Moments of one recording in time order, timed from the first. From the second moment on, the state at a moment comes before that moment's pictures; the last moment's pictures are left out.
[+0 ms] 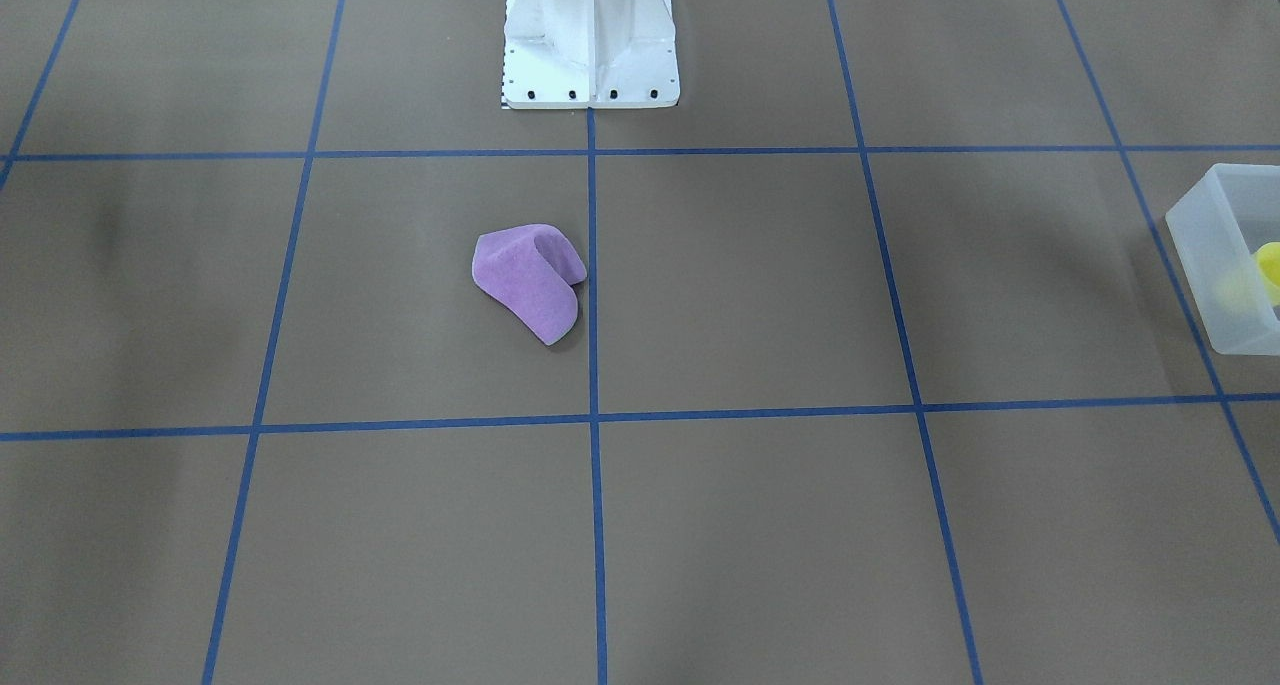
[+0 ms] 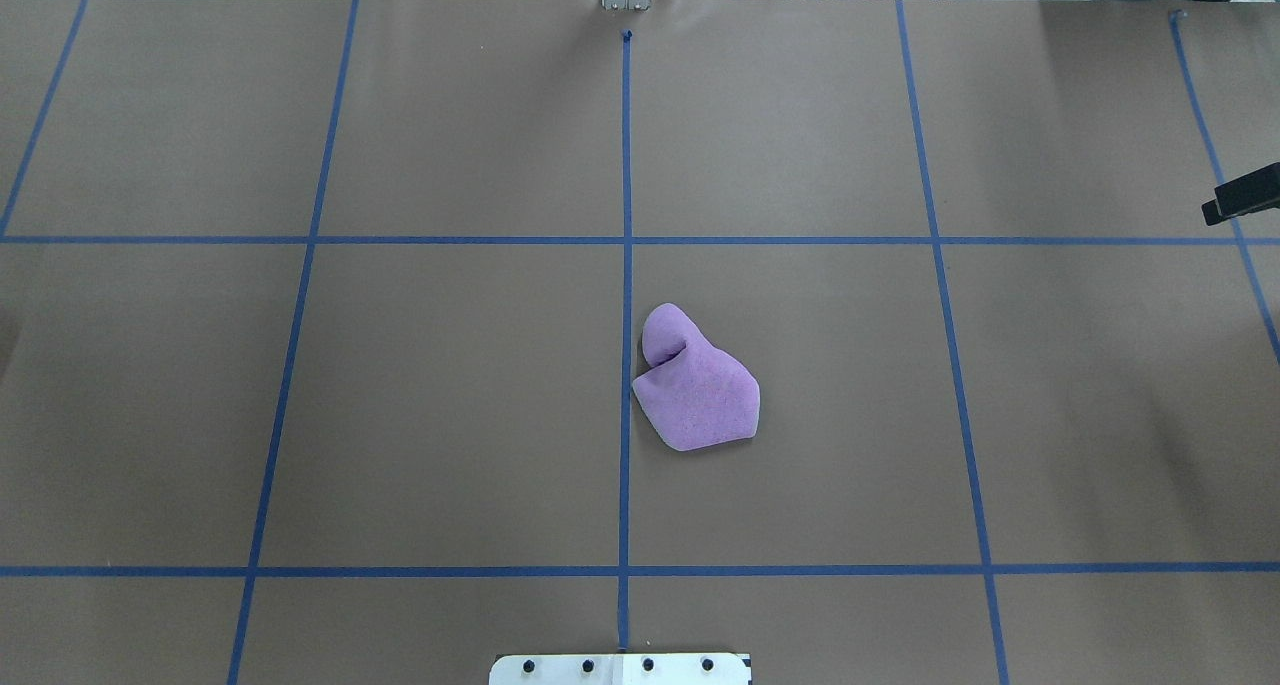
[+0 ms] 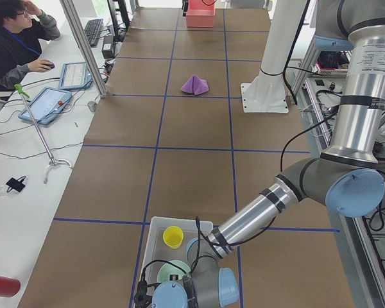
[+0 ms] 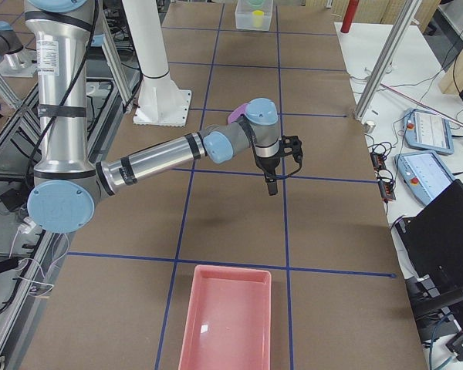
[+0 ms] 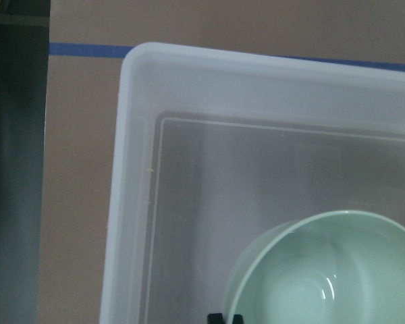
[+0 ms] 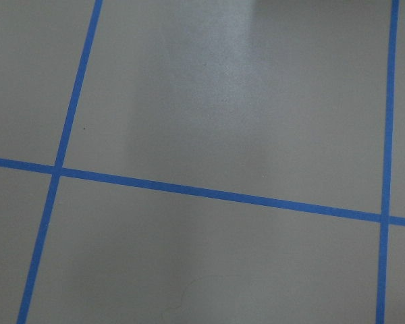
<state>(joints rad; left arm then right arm) -1.78 -1.73 -0.73 -2.09 -2.44 0.26 1.25 -1.60 1.96 -1.42 2.19 0.43</state>
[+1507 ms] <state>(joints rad) -1.75 -1.62 -1.32 -1.85 -2.43 0.14 1.25 -1.59 1.96 -1.43 2.20 0.43</state>
